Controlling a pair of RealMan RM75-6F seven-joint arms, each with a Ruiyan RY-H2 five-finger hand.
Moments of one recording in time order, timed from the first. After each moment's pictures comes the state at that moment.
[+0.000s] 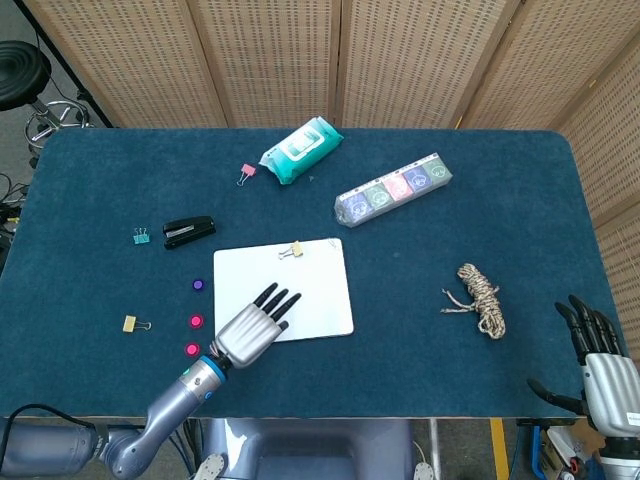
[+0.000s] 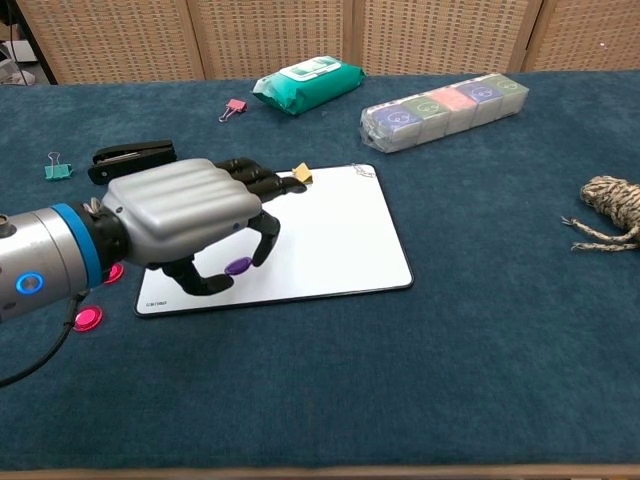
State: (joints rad) left arm -0.73 -1.59 -0.04 -1.69 1.24 0.98 0.83; right arm -0.02 -1.00 0.02 -1.88 -1.58 1.57 0.05
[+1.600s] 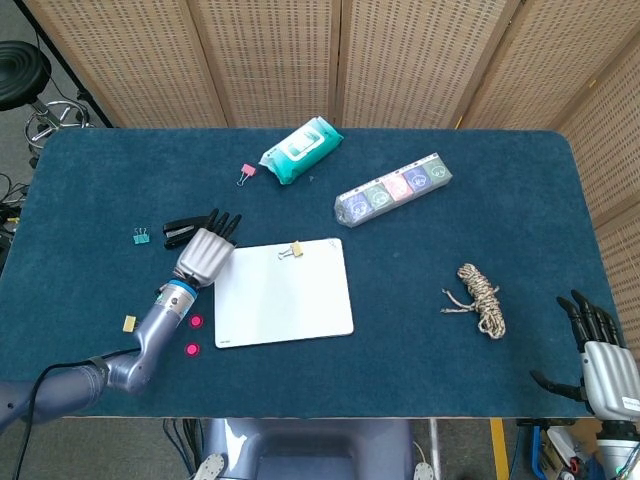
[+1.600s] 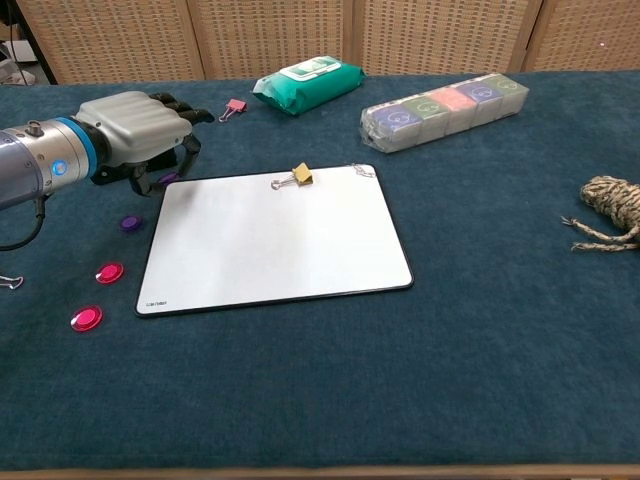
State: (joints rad) left arm -0.87 -1.63 -0.12 -1.17 1.04 0.86 0.71; right arm 0.01 -1.02 0.06 -1.86 -1.45 1.48 0.03
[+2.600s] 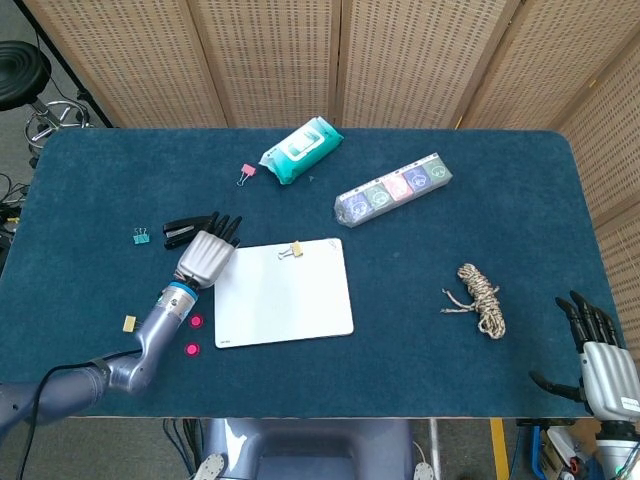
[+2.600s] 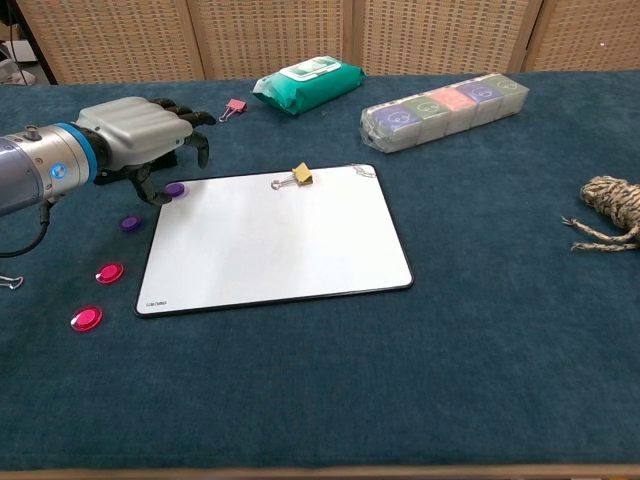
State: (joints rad) left arm -0.86 -1.63 -0.12 -1.17 1.07 0.87 0.61; right arm 0.02 -1.02 0.06 -1.86 -1.45 1.48 0.03
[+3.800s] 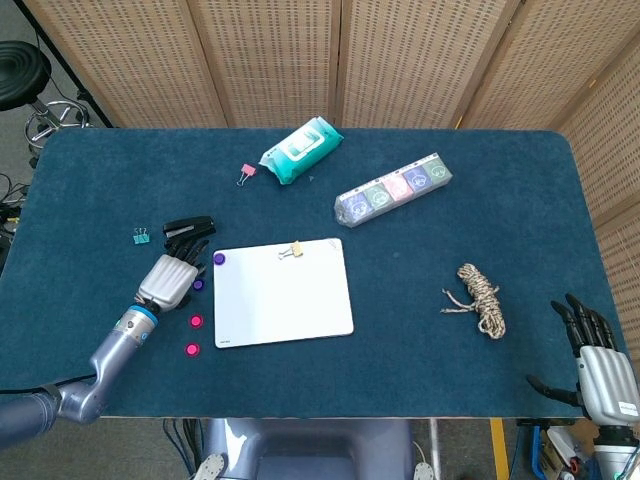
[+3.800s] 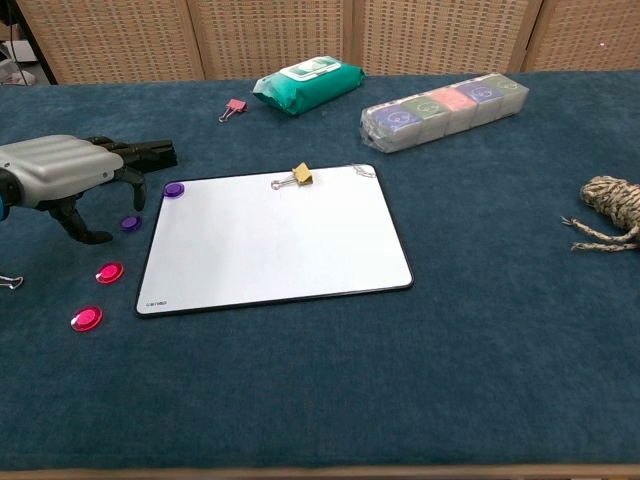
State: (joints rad) left arm -0.70 -1.52 -0.03 -1.24 1.21 0.89 0.37; right arm 0.01 -1.02 0.04 -1.87 -1.49 1.49 0.03
